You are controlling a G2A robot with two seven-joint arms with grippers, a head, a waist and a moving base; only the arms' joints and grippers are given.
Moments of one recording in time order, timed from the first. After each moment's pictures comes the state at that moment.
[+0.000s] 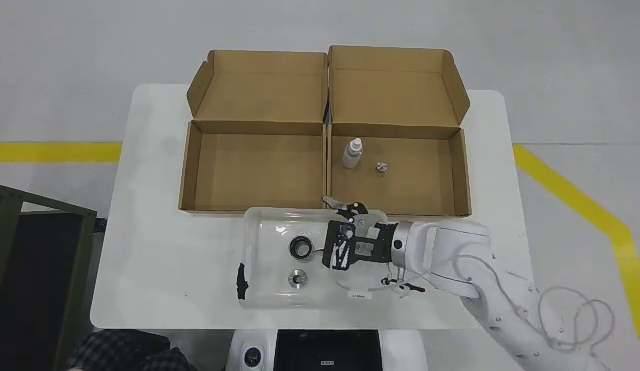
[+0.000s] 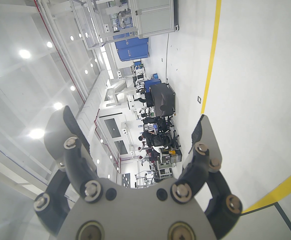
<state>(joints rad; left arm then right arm) -0.01 -0.37 -0.75 -1.25 2.03 -0.40 0.22 -1.16 -1.03 0.94 -2.02 -1.30 -0.68 0.50</state>
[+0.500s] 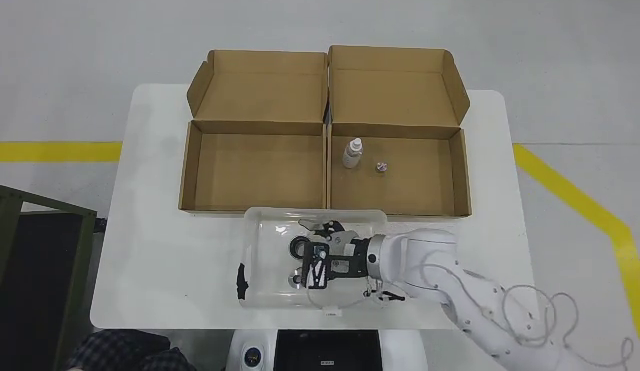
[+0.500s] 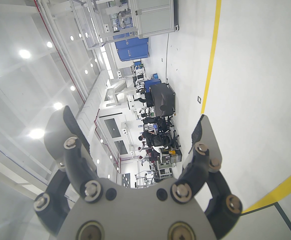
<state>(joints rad) -0.01 -0.37 -0.75 -1.25 2.03 -0.40 0.22 -1.12 -1.07 0.79 -1.93 -1.37 -0.67 0.44</state>
